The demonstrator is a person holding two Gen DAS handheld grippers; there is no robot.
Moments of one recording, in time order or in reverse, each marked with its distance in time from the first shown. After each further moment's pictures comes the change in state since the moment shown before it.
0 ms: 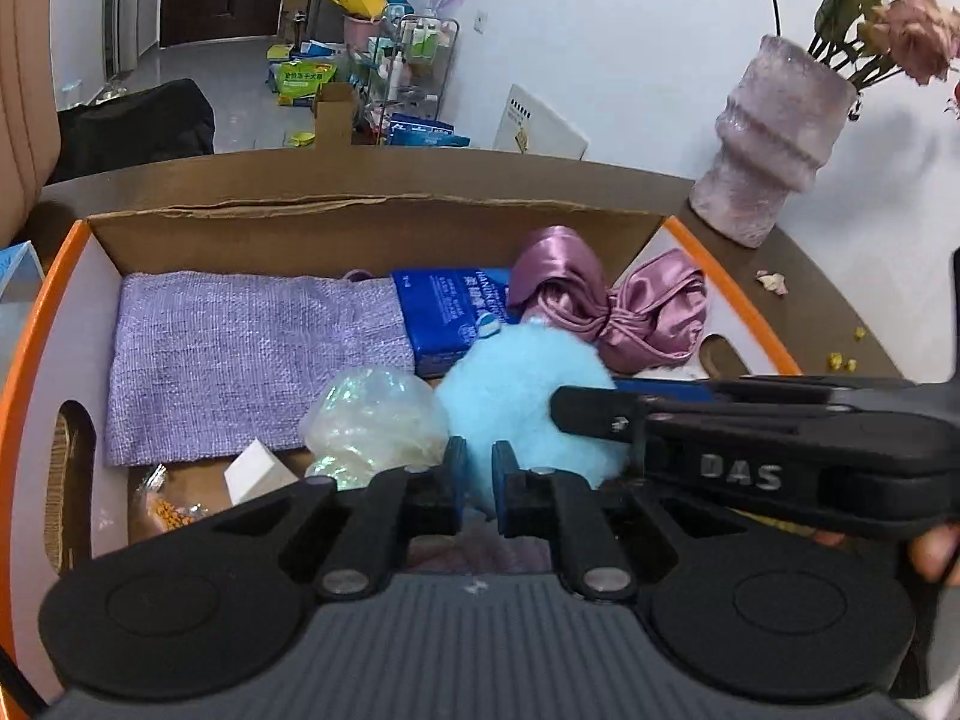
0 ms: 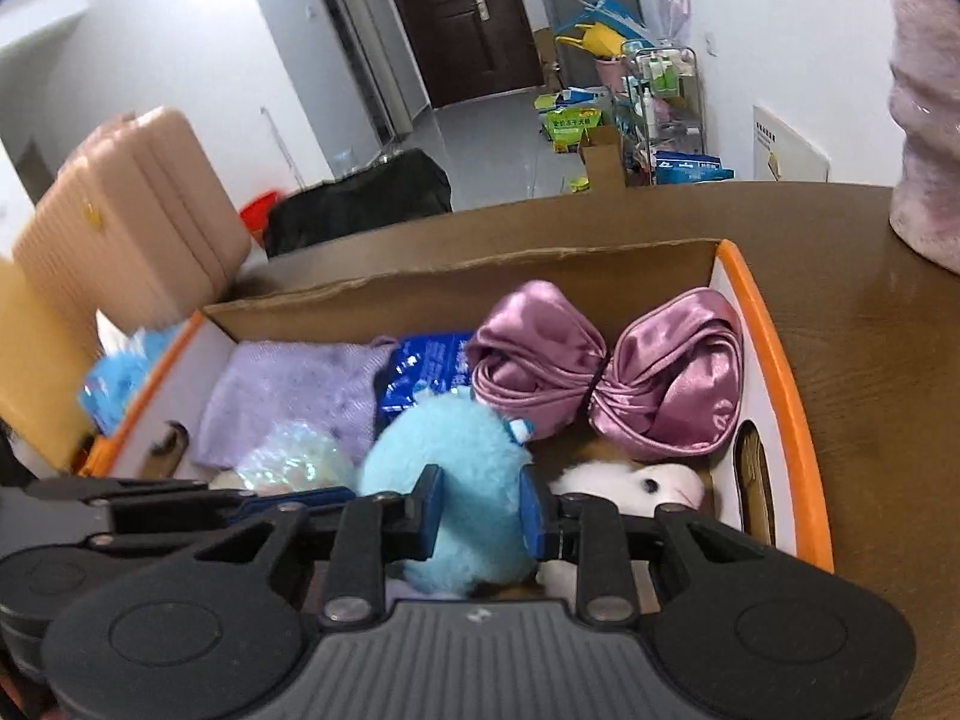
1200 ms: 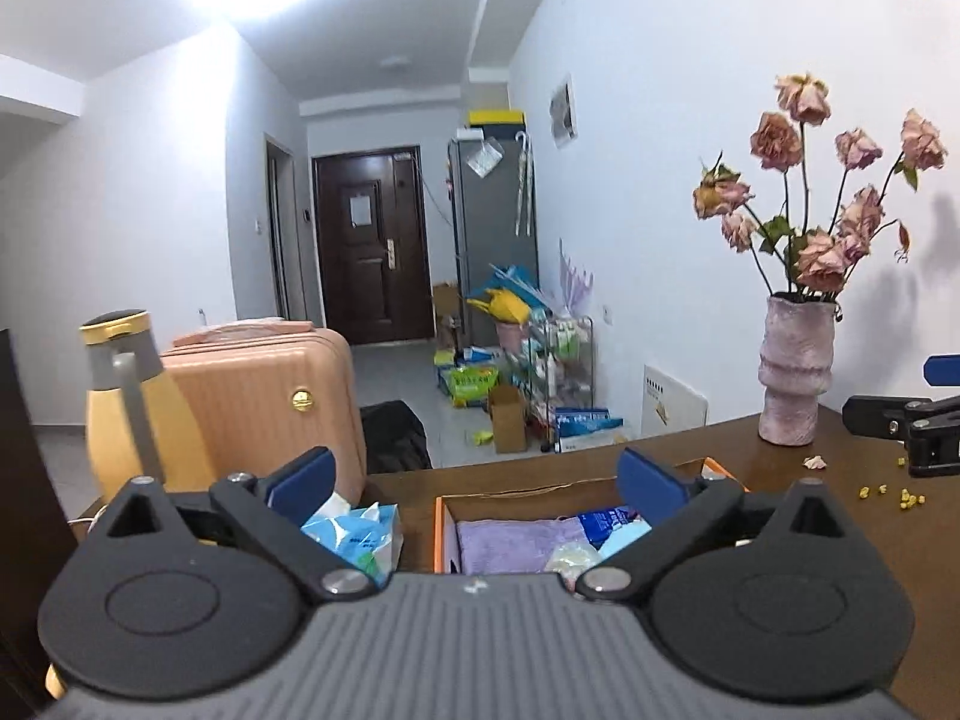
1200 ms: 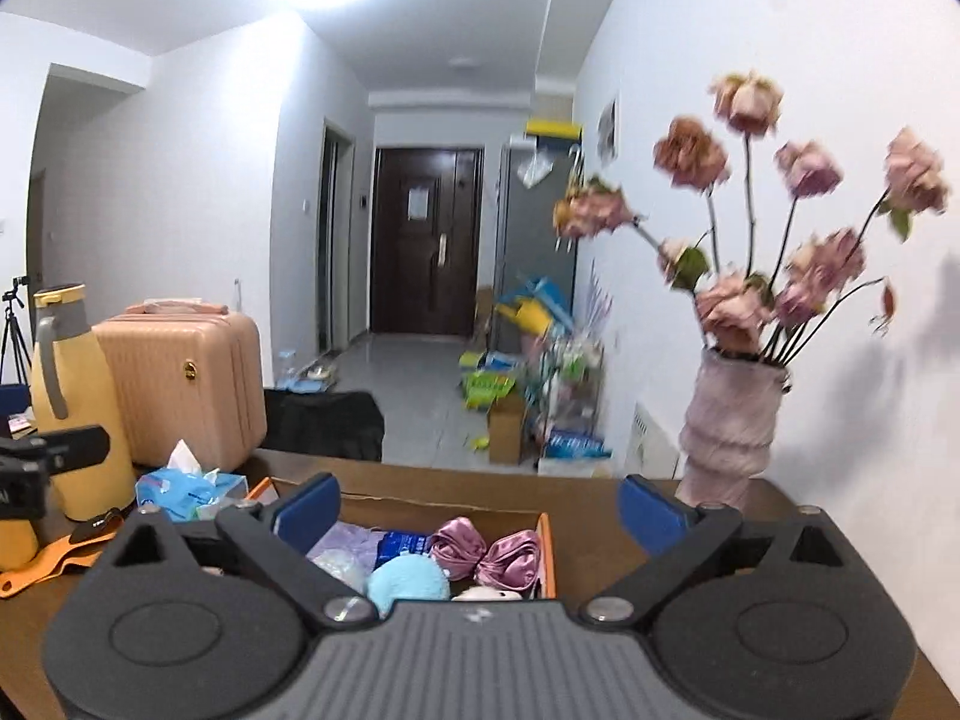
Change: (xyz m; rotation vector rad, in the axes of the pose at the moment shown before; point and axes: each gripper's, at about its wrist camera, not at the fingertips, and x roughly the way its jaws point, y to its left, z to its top) left arm -0.287 -0.059 -0.096 0.135 -0.636 0.397; right arm -0.287 0.081 -0.095 -0.222 -0.579 -0.259
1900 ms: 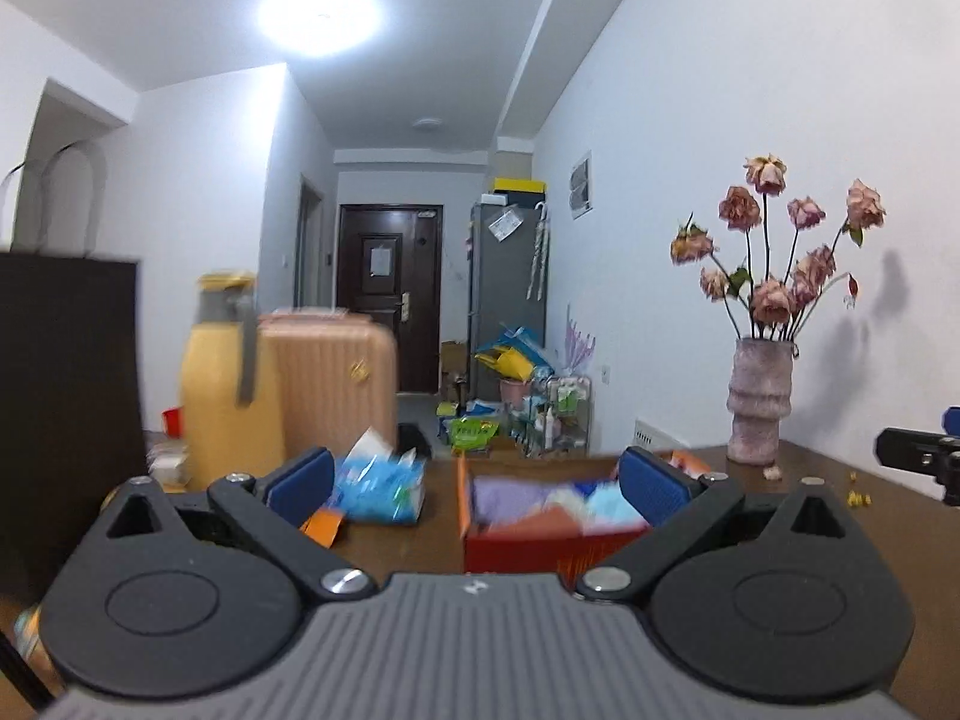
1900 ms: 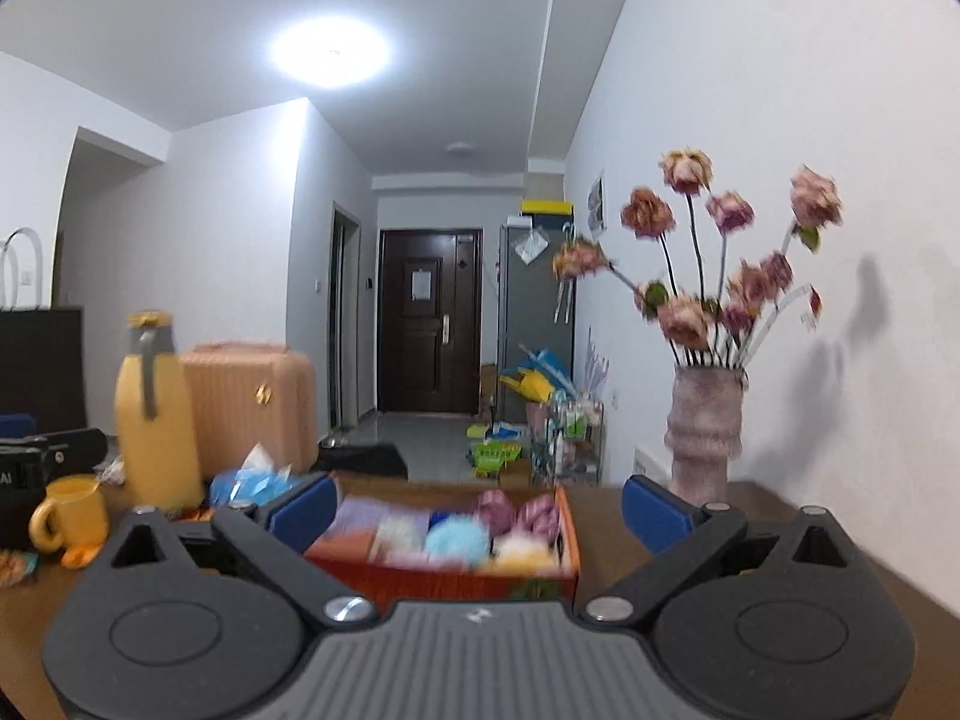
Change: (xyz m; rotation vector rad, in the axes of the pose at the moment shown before) left arm -0.163 0.034 -0.115 -0.113 -0.128 0.010; right arm -0.163 0.038 -0.116 0.028 -0.133 0.008
